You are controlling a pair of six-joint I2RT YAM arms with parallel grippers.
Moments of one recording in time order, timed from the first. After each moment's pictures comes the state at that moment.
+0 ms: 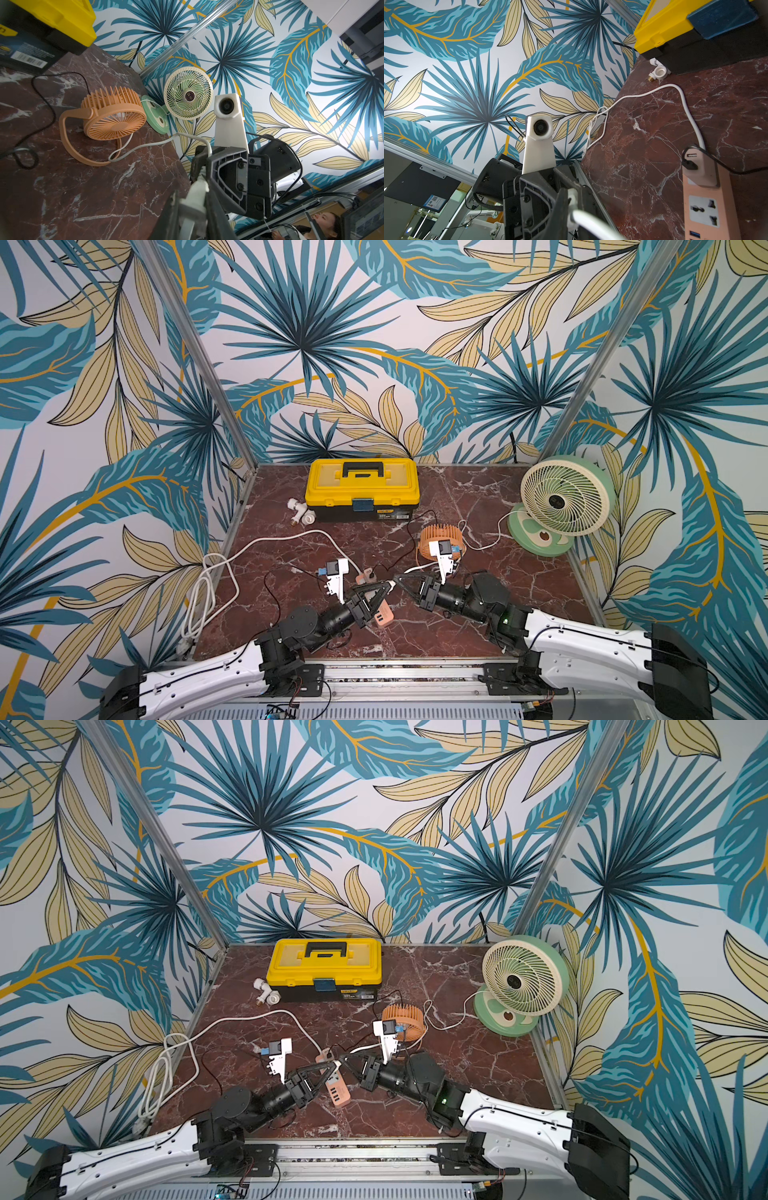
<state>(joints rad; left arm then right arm) -1.12 0.56 0.20 0.47 -0.14 -0.98 1.03 1.02 0.45 0.59 -0.10 0.98</state>
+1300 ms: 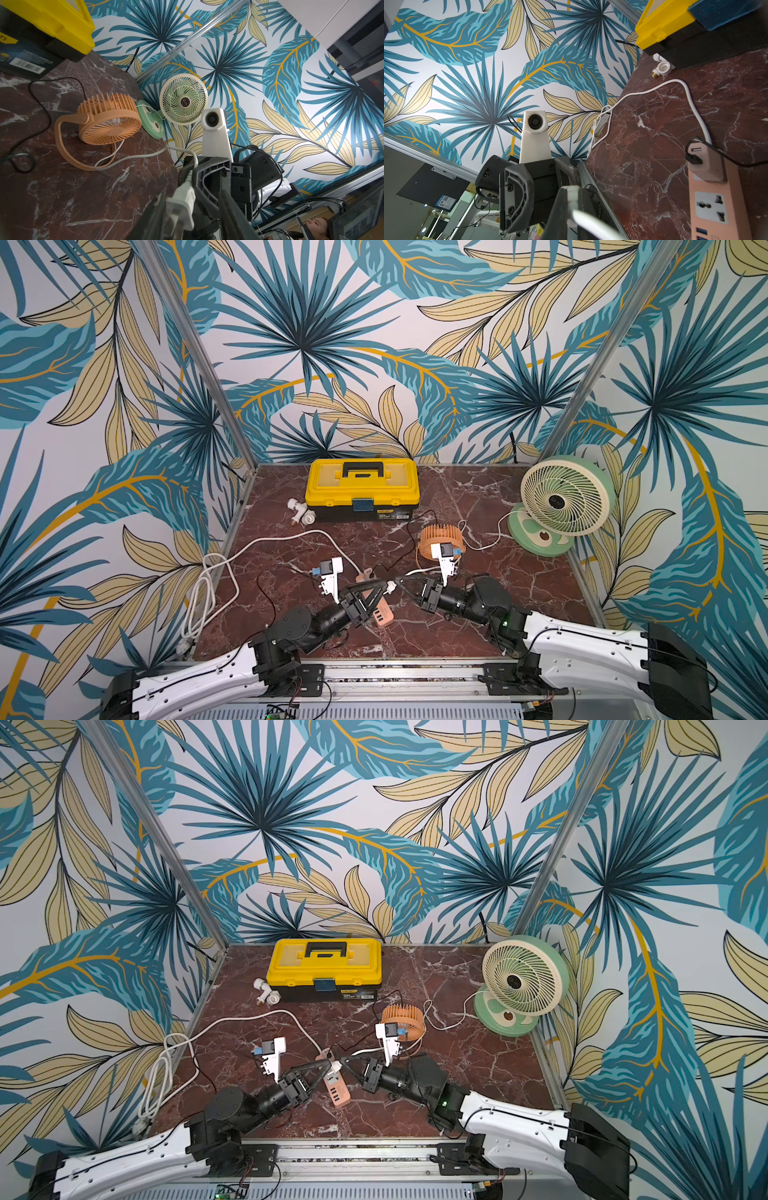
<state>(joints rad) -1.12 0.47 0.21 0.41 -0.16 -1.00 1.03 1.02 0.40 0.67 -0.11 1.02</state>
